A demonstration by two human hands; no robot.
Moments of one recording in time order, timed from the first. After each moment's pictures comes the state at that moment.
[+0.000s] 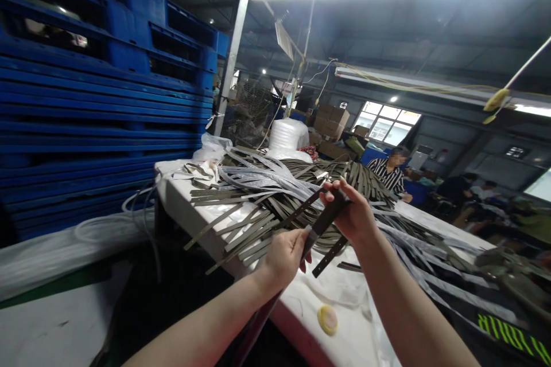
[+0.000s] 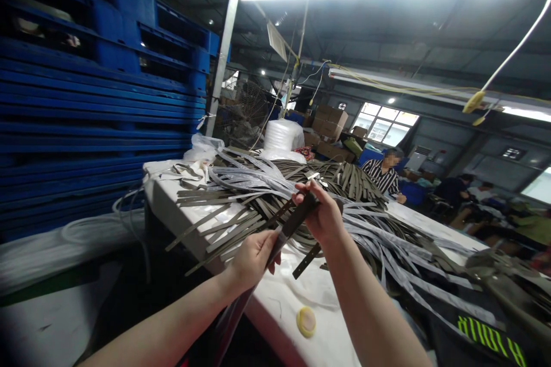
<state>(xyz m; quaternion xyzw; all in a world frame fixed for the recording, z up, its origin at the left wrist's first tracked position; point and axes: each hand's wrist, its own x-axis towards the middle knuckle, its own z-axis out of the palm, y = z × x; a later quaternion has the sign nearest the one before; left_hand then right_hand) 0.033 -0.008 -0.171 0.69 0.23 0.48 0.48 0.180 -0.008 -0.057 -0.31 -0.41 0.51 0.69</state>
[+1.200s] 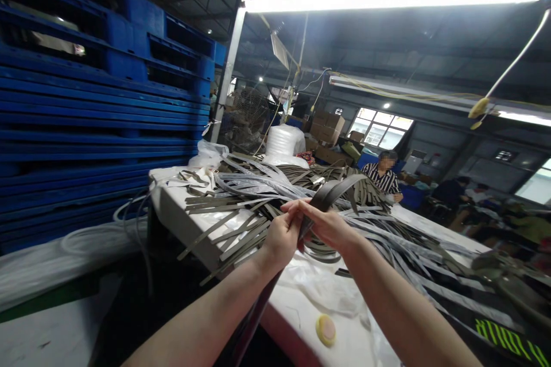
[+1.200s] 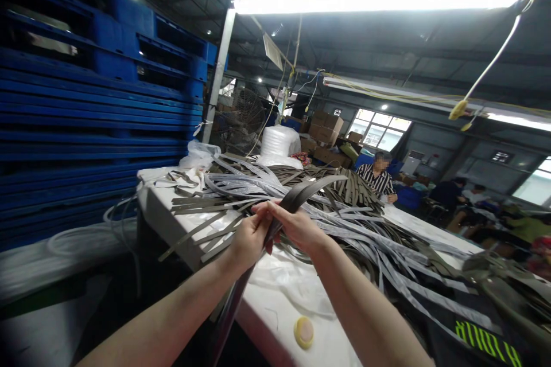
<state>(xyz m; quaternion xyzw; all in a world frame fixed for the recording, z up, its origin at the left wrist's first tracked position) 0.039 0.011 -0.128 0.62 0.20 0.55 0.52 0.162 -0.005 -0.066 -0.38 -0.60 0.53 0.45</state>
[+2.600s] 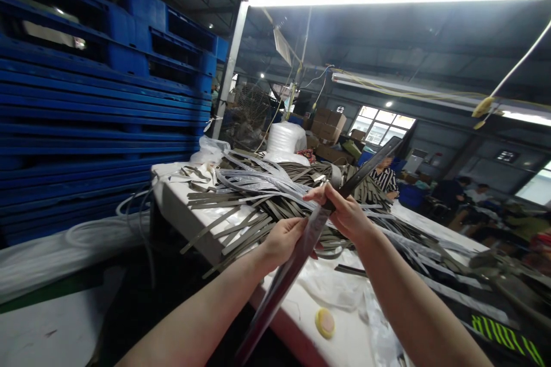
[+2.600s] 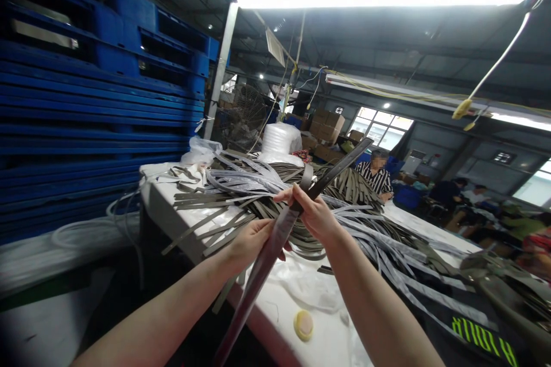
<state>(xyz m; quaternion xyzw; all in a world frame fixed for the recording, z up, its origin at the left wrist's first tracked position) 0.033 0.007 -0.136 0.51 0.09 0.41 0.75 0.179 -0.010 -0.050 -0.39 -0.66 0.35 0.54</state>
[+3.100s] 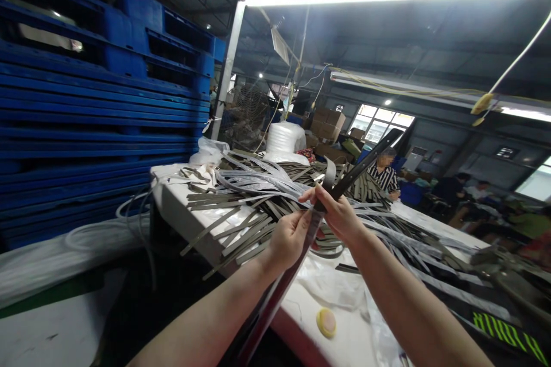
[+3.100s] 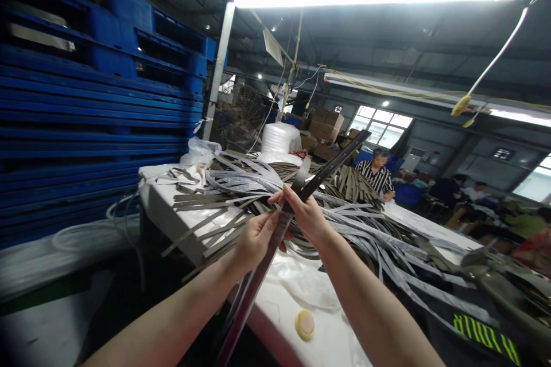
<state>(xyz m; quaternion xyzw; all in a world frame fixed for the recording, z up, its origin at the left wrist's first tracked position) 0.042 0.001 -0.130 0.59 0.14 0.53 0.60 0.162 -0.011 -0.053 -0.41 -0.60 0.42 0.55</state>
